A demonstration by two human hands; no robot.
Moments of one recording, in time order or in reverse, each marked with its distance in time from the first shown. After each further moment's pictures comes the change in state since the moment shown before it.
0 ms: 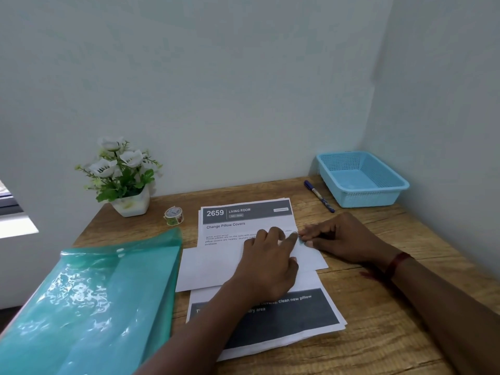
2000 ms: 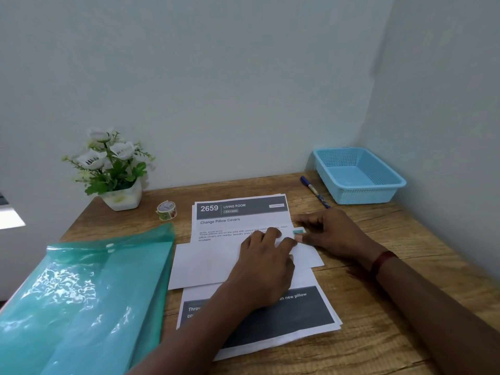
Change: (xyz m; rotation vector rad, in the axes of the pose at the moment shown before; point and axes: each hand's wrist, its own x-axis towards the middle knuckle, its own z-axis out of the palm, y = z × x) left_hand -0.003 0.002 0.013 -0.069 0.052 -0.003; right_hand 0.012 -0.015 0.007 -0.110 0.034 0.209
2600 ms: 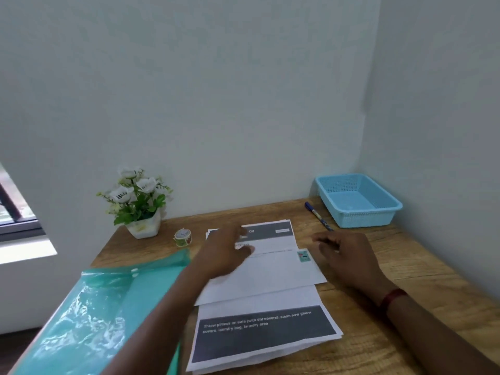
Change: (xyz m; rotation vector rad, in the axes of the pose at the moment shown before) left_hand 0.003 -0.066 -0.081 -0.223 0.042 -0.306; right_hand -0.039 -0.017 -0.003 0.023 0.436 0.003
